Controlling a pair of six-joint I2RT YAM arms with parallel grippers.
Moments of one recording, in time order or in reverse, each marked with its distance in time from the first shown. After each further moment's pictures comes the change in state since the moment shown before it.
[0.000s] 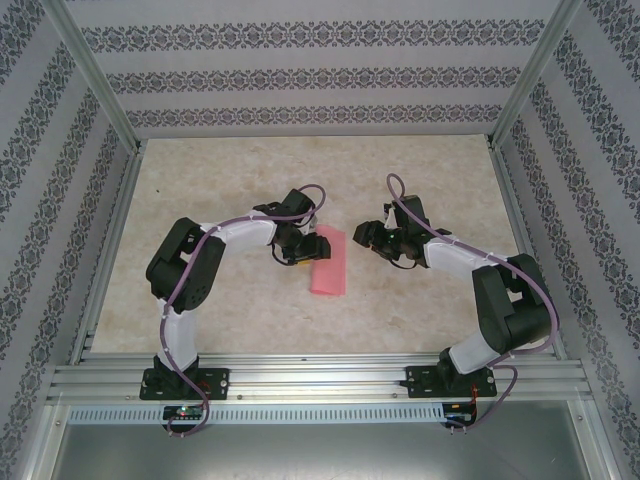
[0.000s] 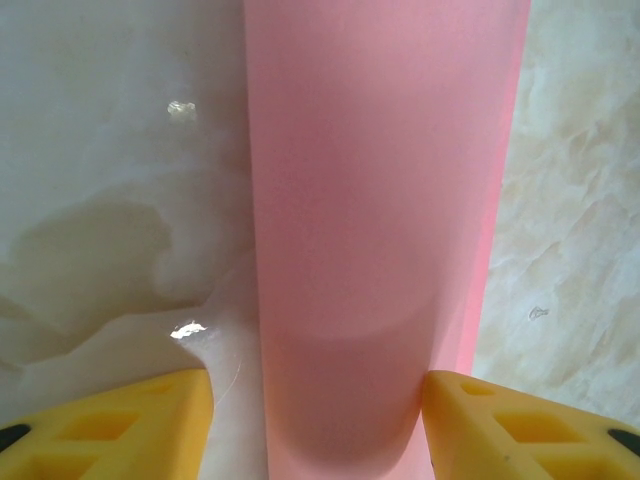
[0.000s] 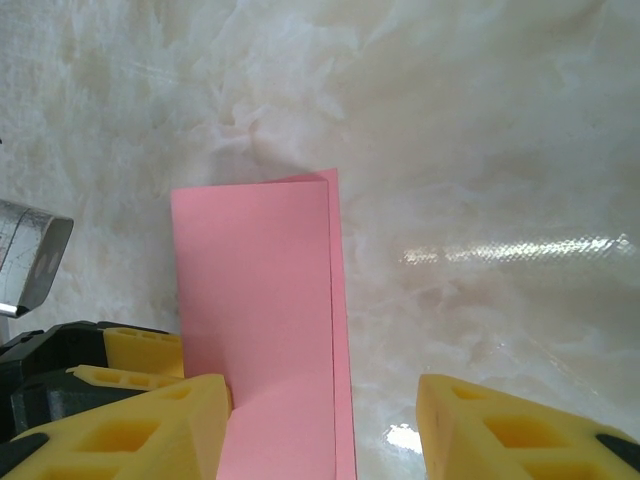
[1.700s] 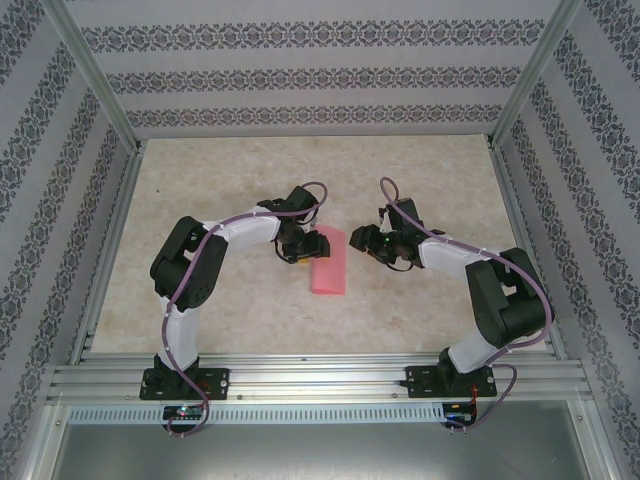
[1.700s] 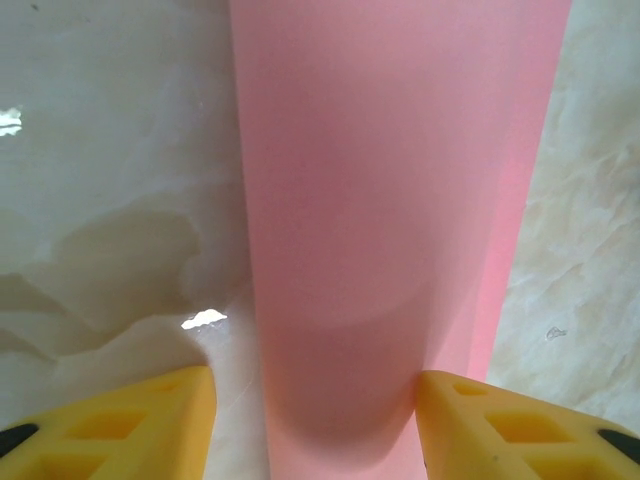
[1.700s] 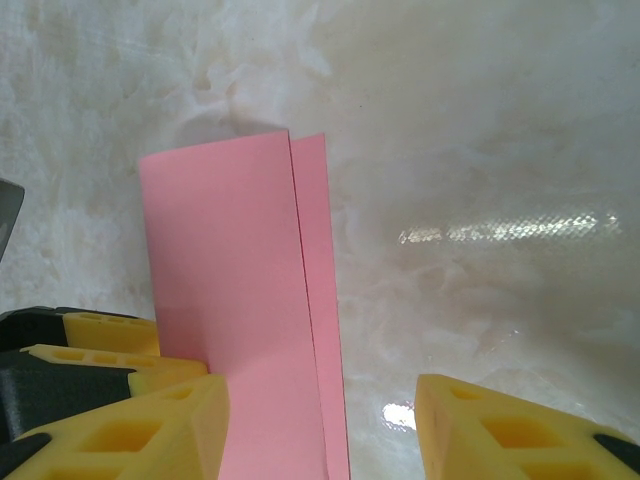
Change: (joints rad) left arm -0.008 0.023 0.066 -0.086 -0.053 -0.019; right arm 0.028 0.041 0.000 0.004 0.000 0.010
